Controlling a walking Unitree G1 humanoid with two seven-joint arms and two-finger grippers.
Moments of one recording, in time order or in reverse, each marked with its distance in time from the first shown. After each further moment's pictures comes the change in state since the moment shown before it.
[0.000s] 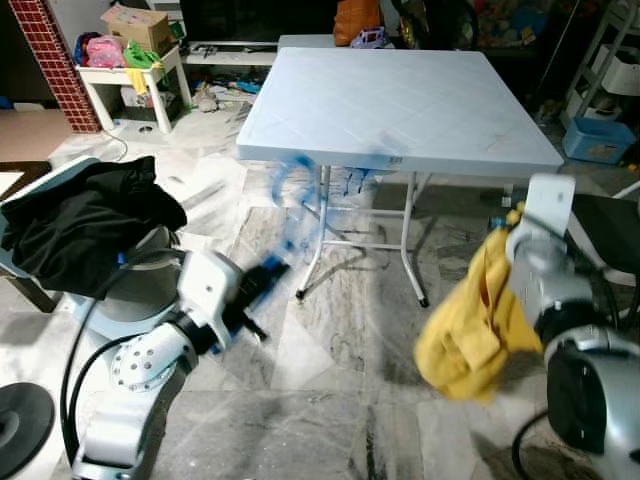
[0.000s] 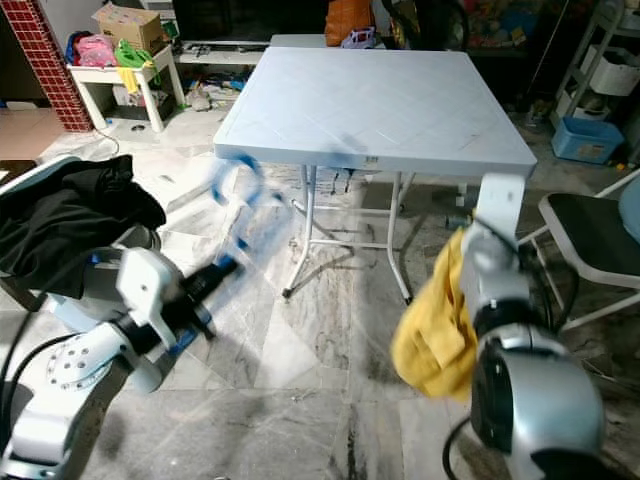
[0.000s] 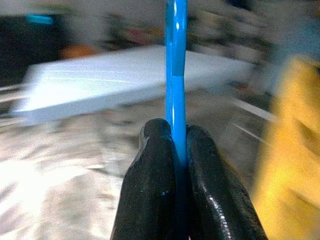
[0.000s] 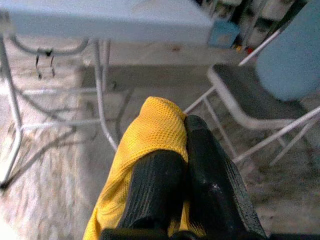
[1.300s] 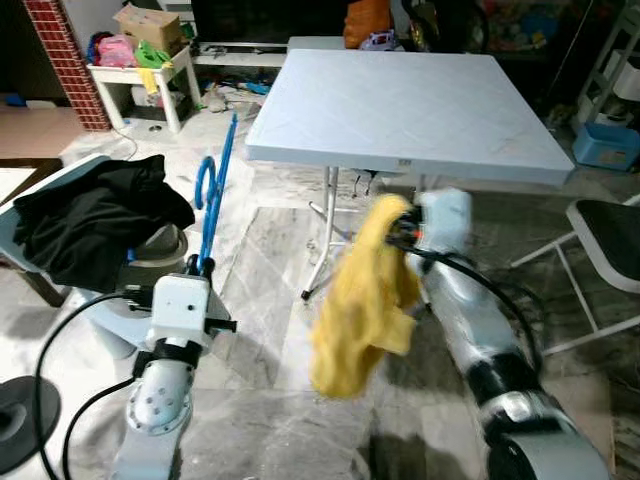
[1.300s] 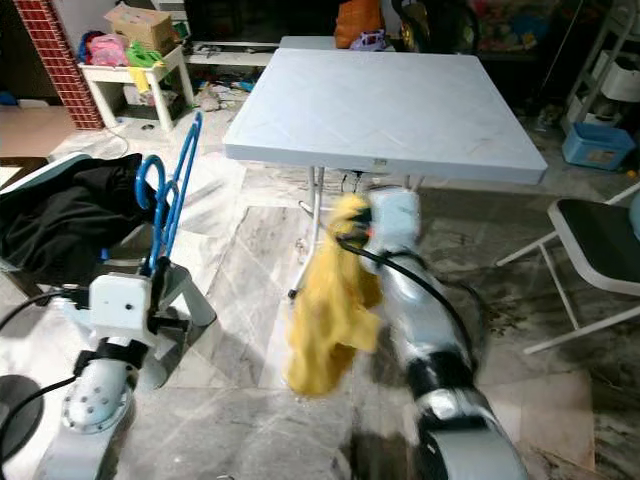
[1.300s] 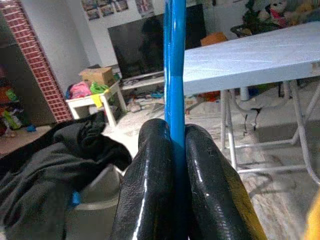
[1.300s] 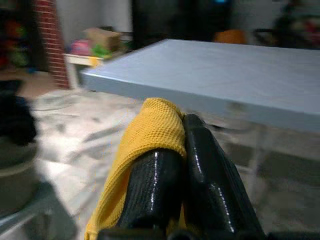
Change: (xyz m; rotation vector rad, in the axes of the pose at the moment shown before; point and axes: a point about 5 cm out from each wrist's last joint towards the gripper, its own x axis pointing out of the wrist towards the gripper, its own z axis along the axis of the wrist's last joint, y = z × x) left arm -0.029 0.009 -0.022 0.184 0.056 0.484; right arm -0.057 0.090 0.001 0.116 -0.345 0.561
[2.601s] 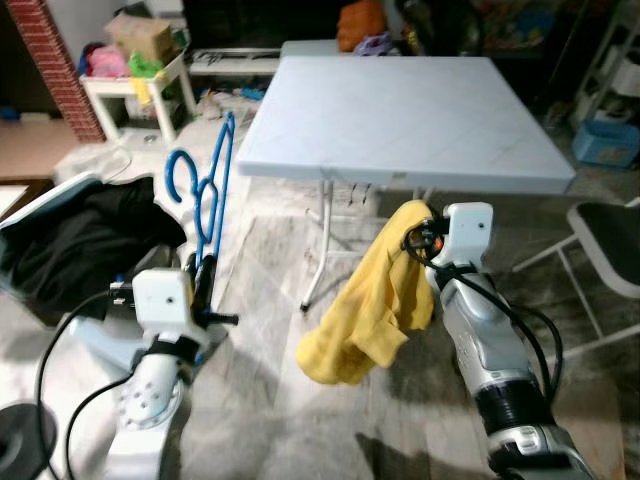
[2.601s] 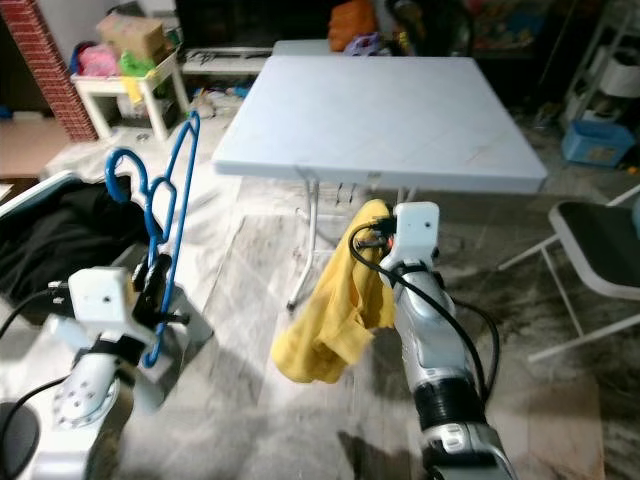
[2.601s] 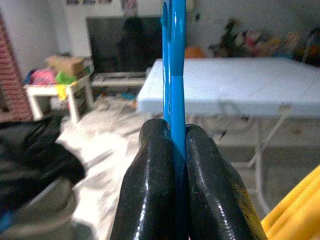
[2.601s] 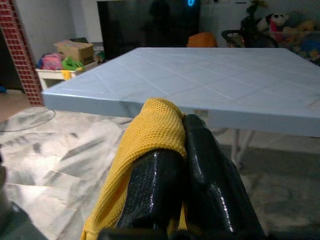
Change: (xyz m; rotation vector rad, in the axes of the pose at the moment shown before) left arm 0.012 -0.011 0.014 -0.244 -0.033 -0.077; right arm -0.014 -0.003 0.003 0.004 -0.018 -0.037
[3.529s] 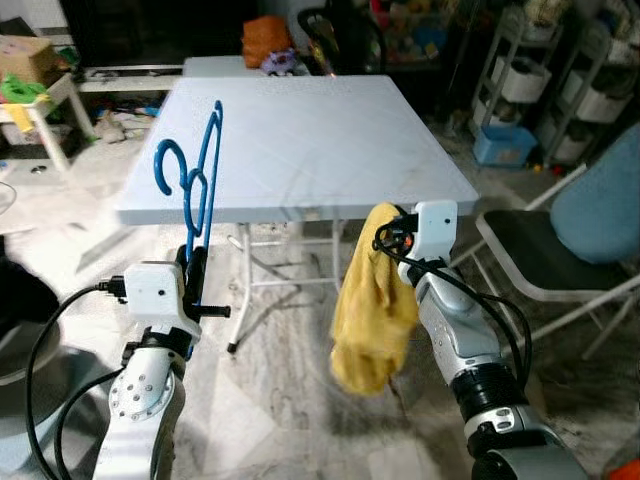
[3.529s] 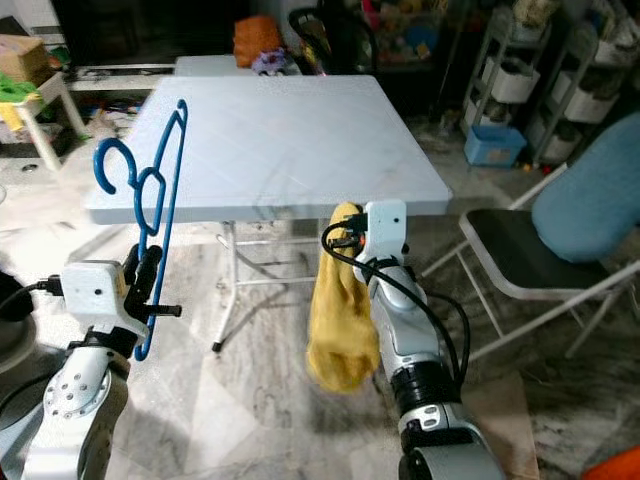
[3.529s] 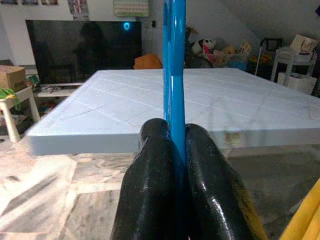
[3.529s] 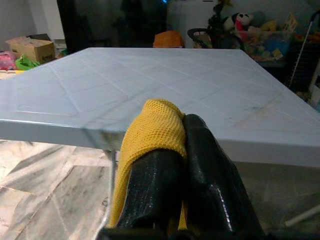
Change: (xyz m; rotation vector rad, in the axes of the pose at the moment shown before) left arm 0.001 0.012 -0.003 0.023 0.009 0.054; right arm 0.016 0.031 -0.003 0.023 0.022 0.103
